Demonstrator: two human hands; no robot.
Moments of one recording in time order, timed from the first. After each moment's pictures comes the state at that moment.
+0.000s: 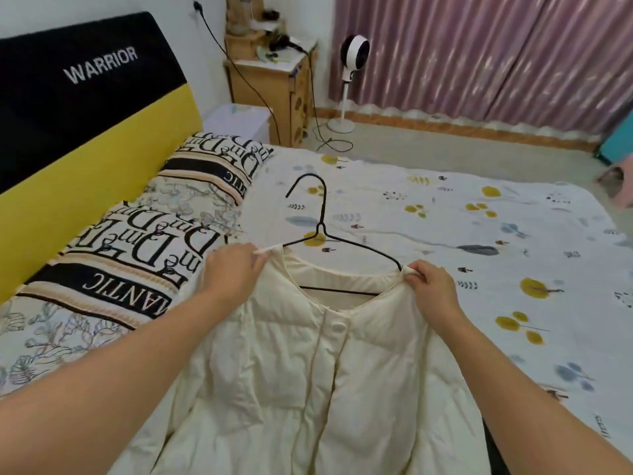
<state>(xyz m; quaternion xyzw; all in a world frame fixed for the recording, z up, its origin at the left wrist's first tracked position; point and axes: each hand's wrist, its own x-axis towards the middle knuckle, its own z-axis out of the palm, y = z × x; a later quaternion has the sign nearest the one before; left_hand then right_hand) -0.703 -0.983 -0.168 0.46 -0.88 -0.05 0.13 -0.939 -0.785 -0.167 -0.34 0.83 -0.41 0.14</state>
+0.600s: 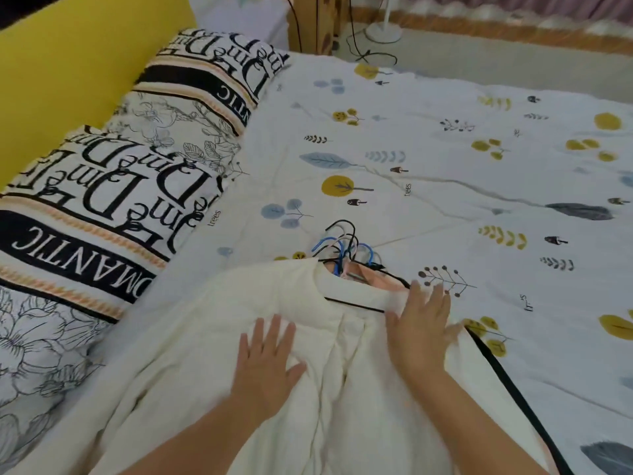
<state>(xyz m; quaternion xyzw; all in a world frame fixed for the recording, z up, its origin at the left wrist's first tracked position) -0.729 -0.940 -0.461 0.44 -0.87 -0.10 -0.21 -0.948 -0.867 -0.410 -0.30 0.94 -0.05 0.15</state>
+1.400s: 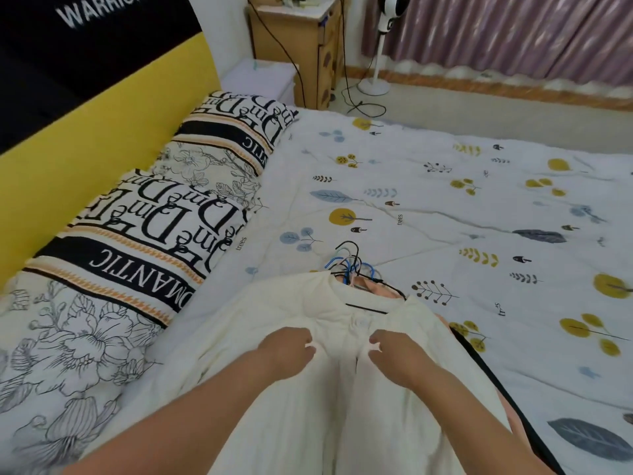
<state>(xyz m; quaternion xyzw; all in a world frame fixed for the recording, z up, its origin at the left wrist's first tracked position) -0.720 -0.953 -0.324 0.39 -0.84 -0.28 -0.22 -0.890 -0.837 -0.306 -0.44 0.82 0.00 0.36</state>
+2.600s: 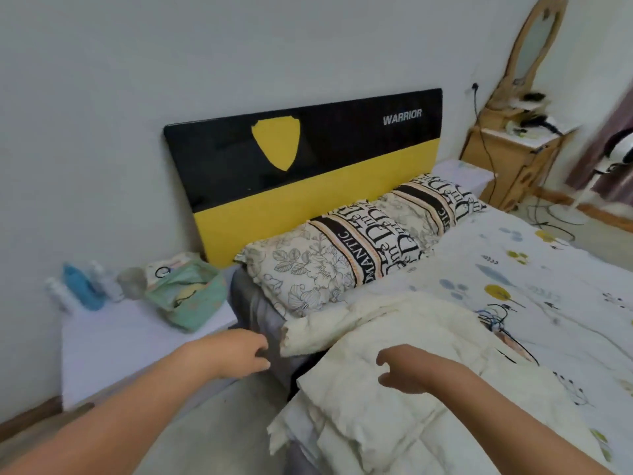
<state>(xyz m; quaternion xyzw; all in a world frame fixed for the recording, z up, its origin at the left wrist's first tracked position) -0.301 -0.672 -0.100 0.61 -0.73 -0.24 -0.18 -0.580 -0.695 -0.107 -0.77 0.55 0.22 0.23</state>
